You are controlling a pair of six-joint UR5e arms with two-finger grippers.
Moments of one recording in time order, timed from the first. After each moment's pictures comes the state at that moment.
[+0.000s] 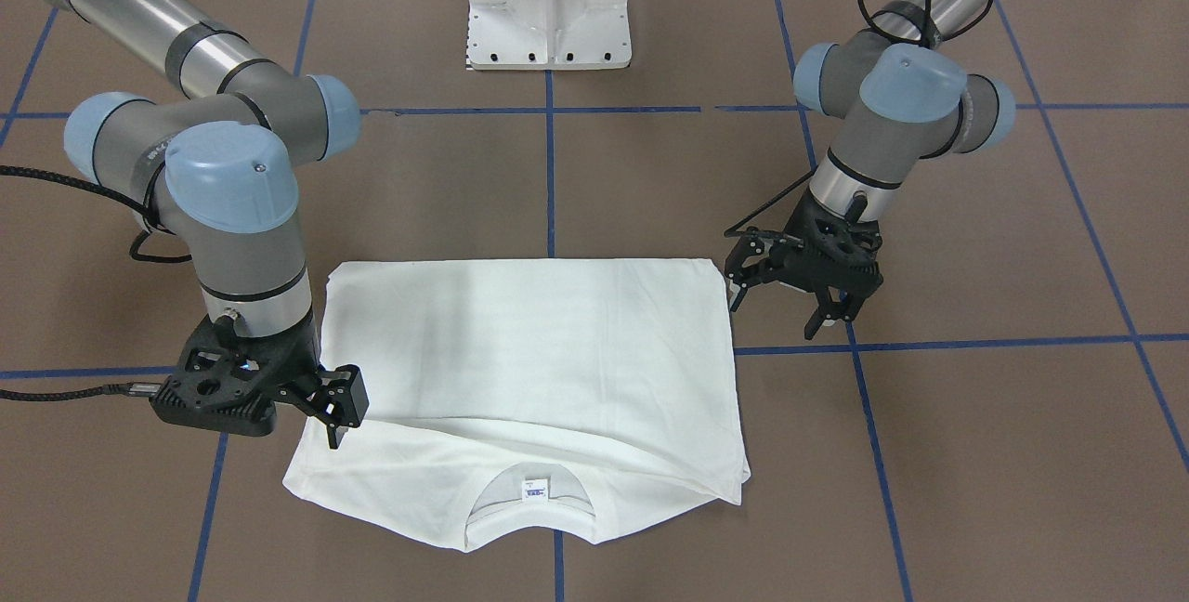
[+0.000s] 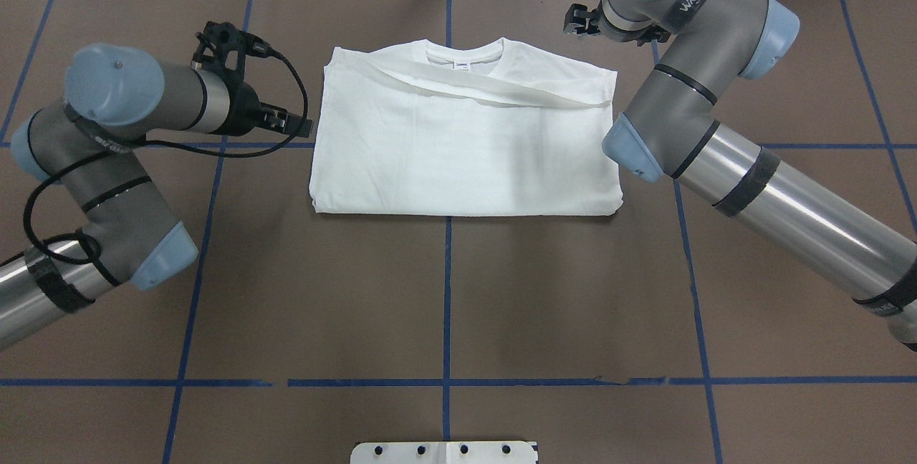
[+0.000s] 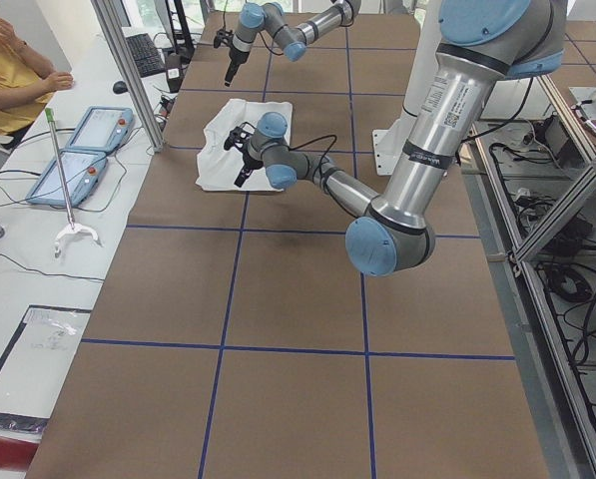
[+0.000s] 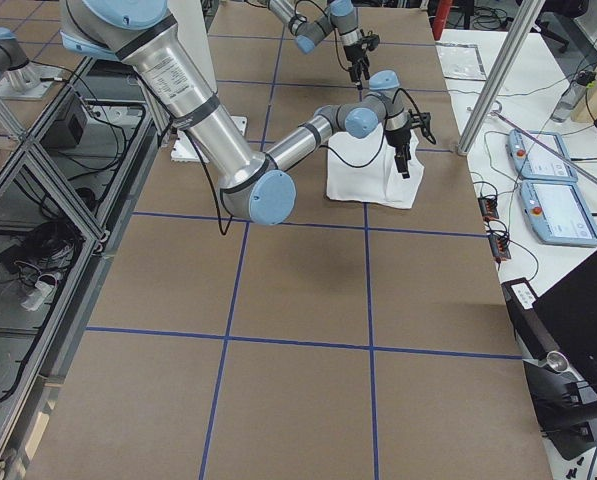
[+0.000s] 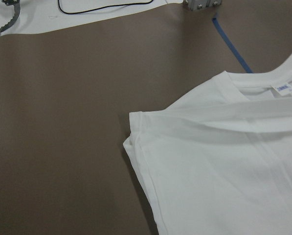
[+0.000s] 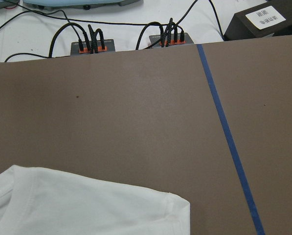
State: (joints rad) left arm -0.74 -1.97 -1.58 -2.28 -1.82 -0.81; right arm 0.86 -0.86 1.41 -1.40 1.69 1.10
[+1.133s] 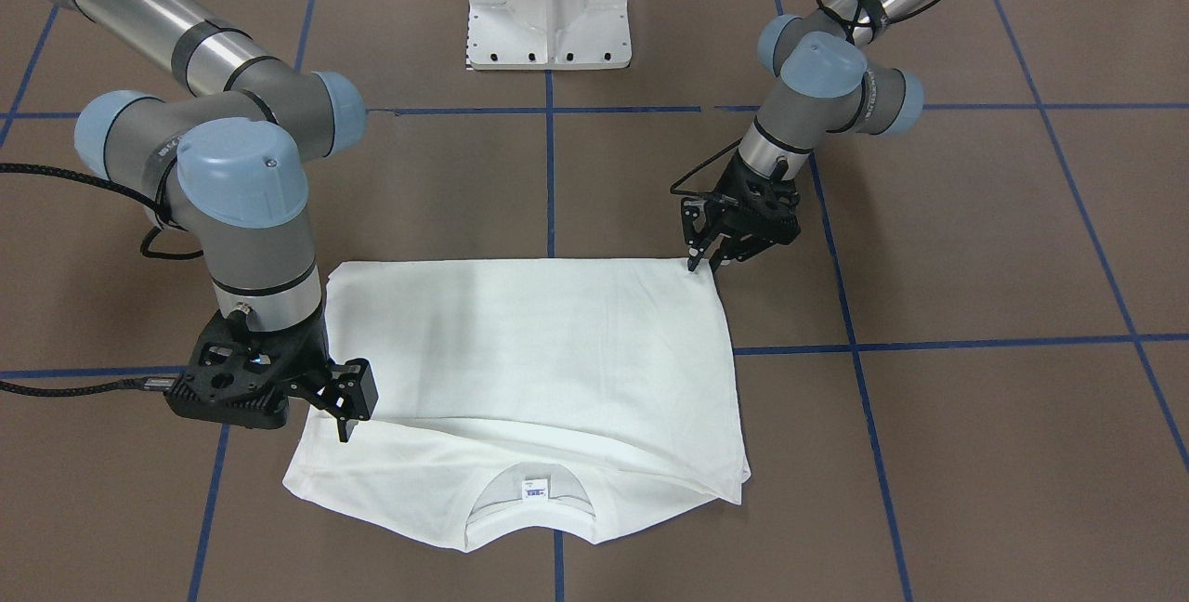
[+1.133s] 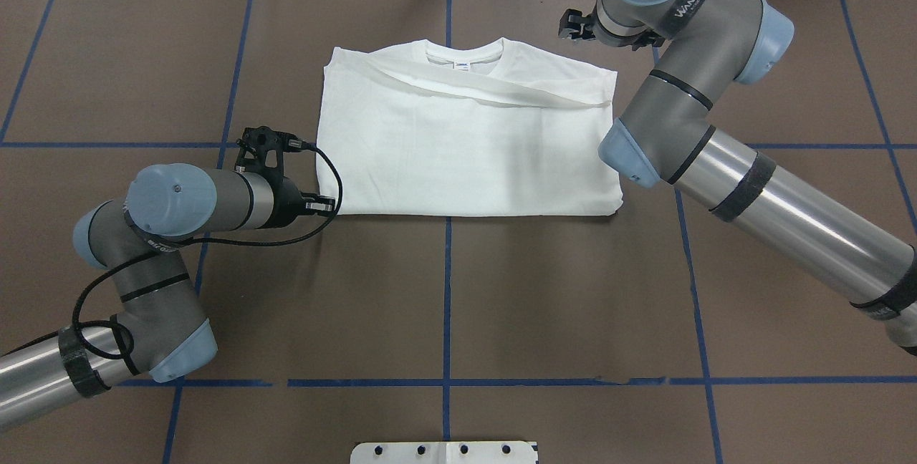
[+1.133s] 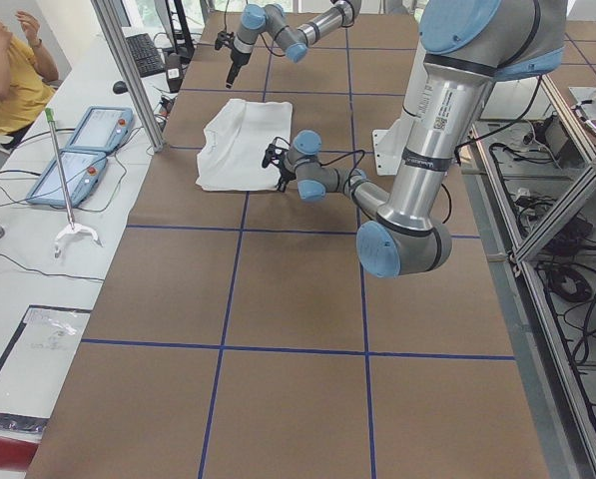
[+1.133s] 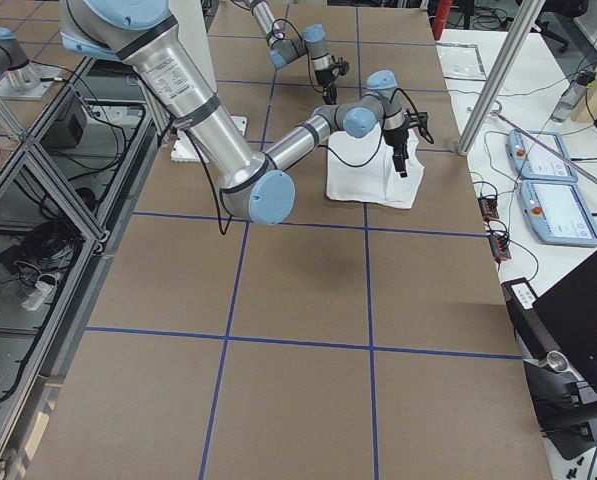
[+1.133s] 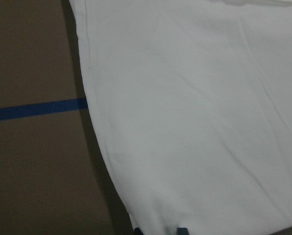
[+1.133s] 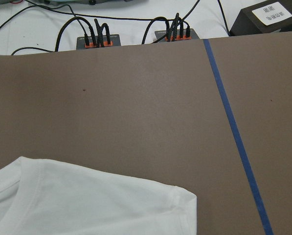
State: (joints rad) left arm -0.55 -1.94 -1.57 -2.36 -1.72 -1.07; right arm 0.85 -0.86 1.41 -1.40 1.69 1.10
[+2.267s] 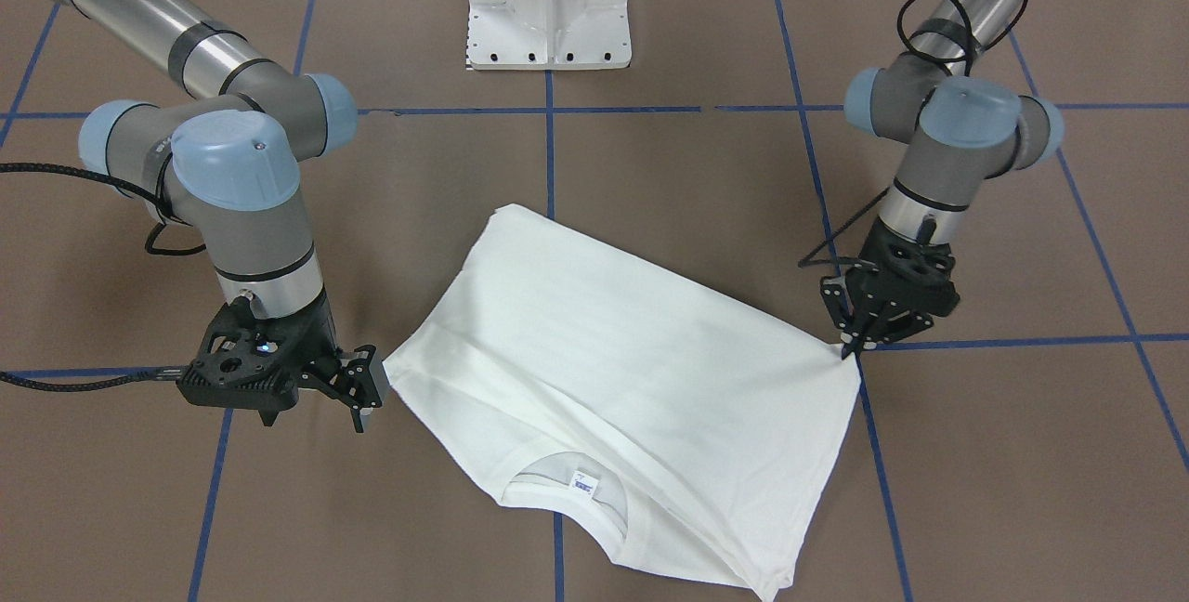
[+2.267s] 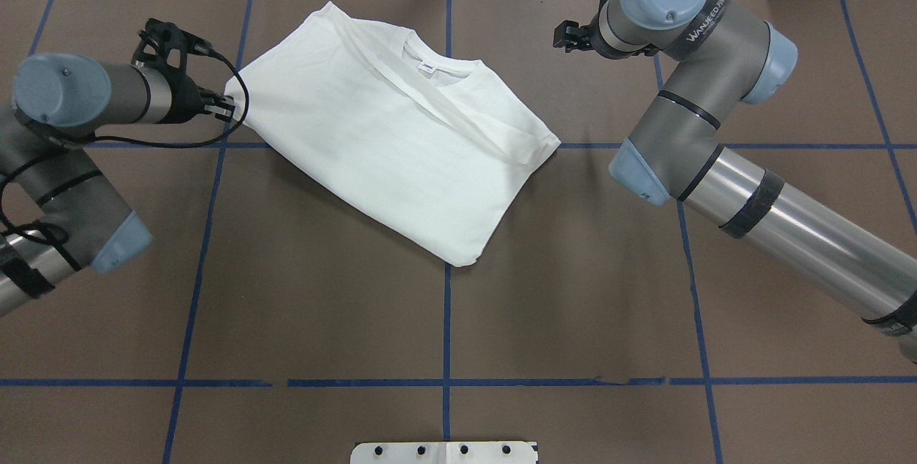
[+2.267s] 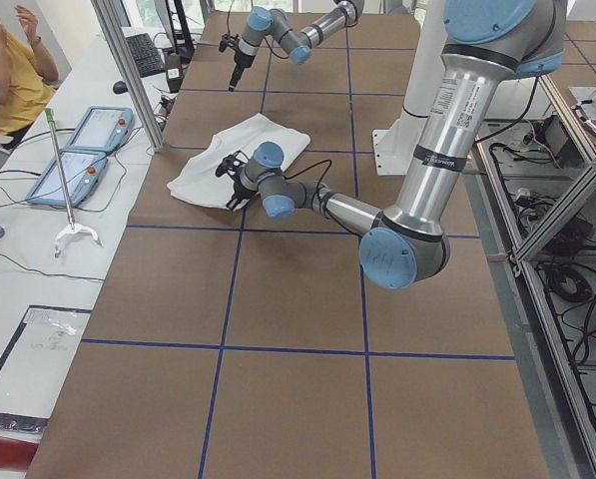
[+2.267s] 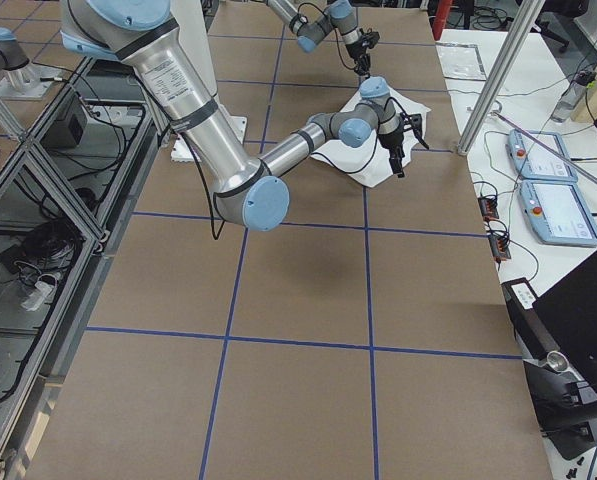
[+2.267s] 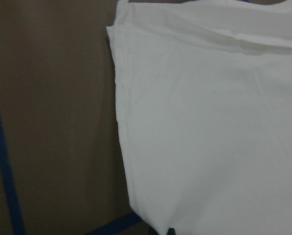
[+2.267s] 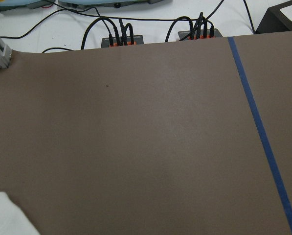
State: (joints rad) left arm -0.87 -1.95 -1.41 -2.37 -1.75 -0.62; right arm 0.83 -0.91 1.43 -1.26 1.69 1.11
